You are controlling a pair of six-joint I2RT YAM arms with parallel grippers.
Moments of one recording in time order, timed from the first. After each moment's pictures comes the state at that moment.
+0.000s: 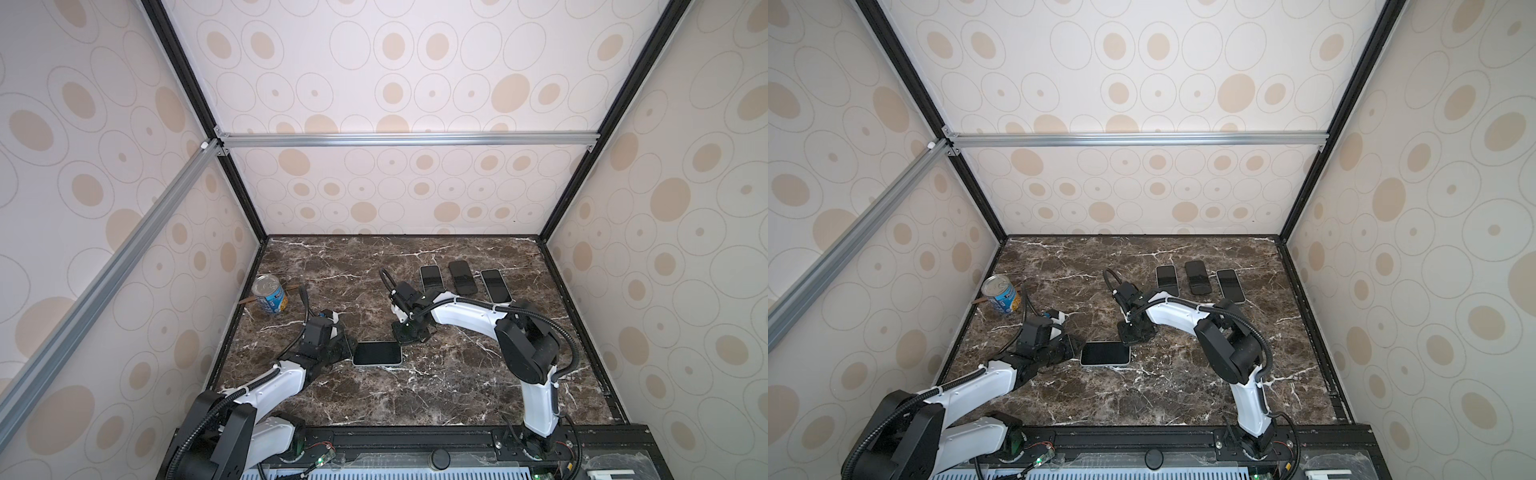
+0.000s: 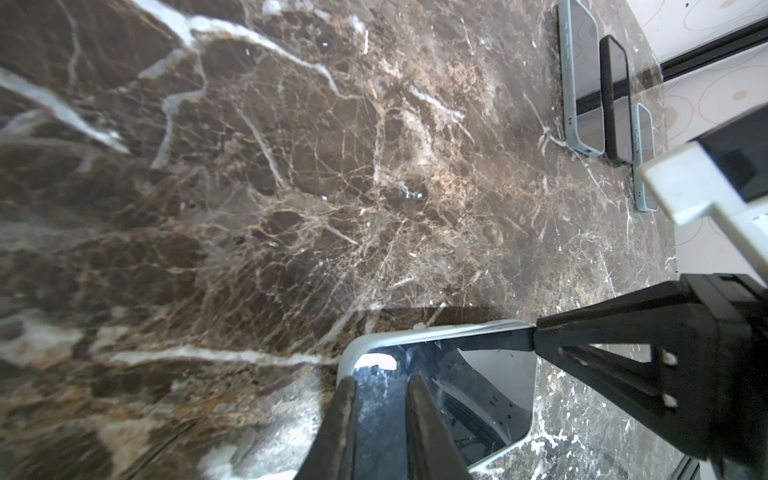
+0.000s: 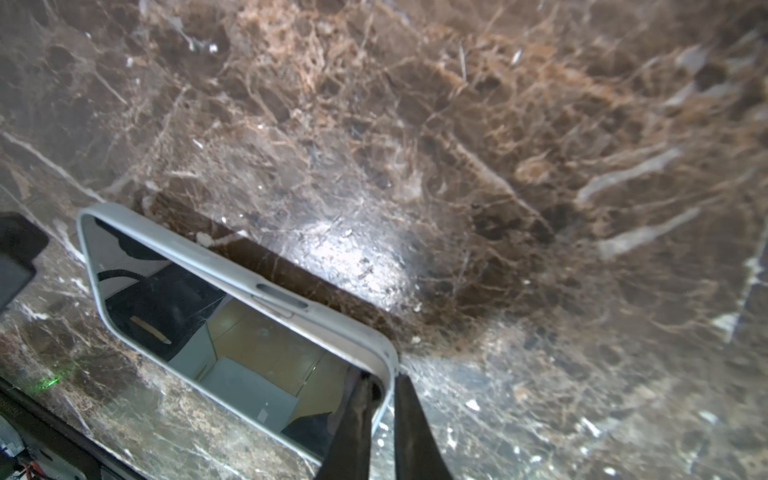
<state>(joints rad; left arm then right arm) -0.33 1.17 0.34 0.03 0.25 -0.67 0.81 2.01 1.43 -0.74 -0.19 0.48</state>
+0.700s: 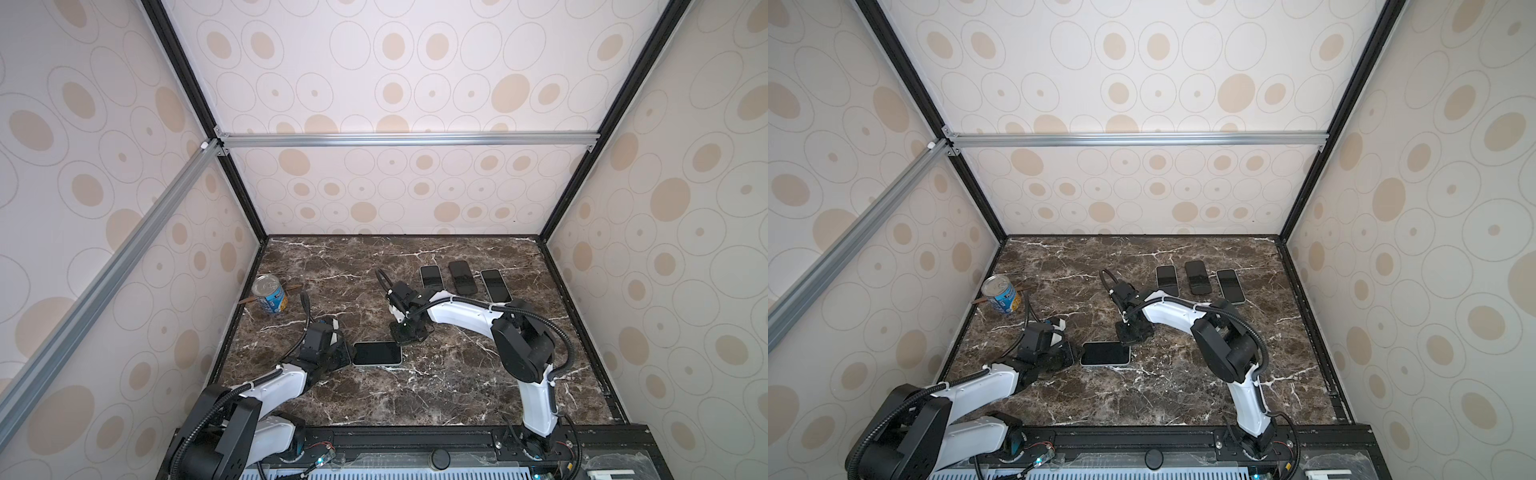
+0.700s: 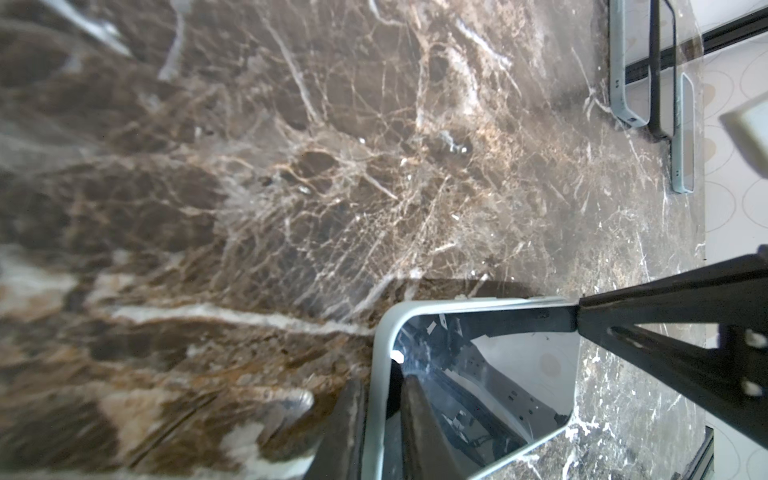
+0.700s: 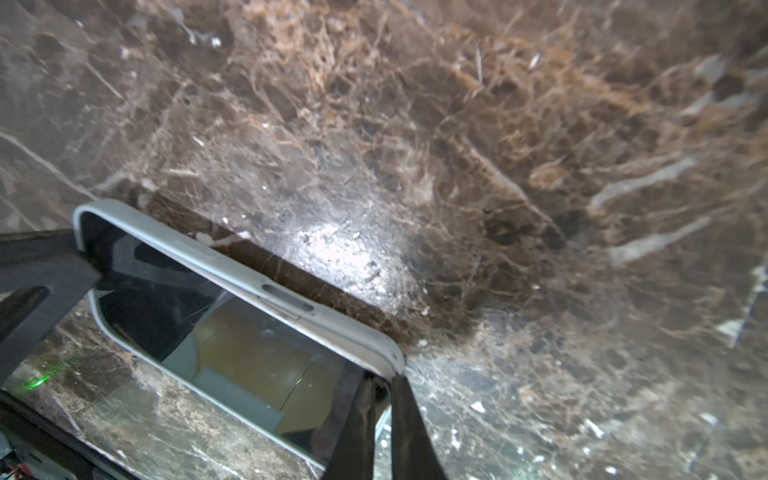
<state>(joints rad) -0.33 1.21 0.29 0.07 0.26 -0.67 0.82 2.05 1.48 -0.79 -0.17 0.47</state>
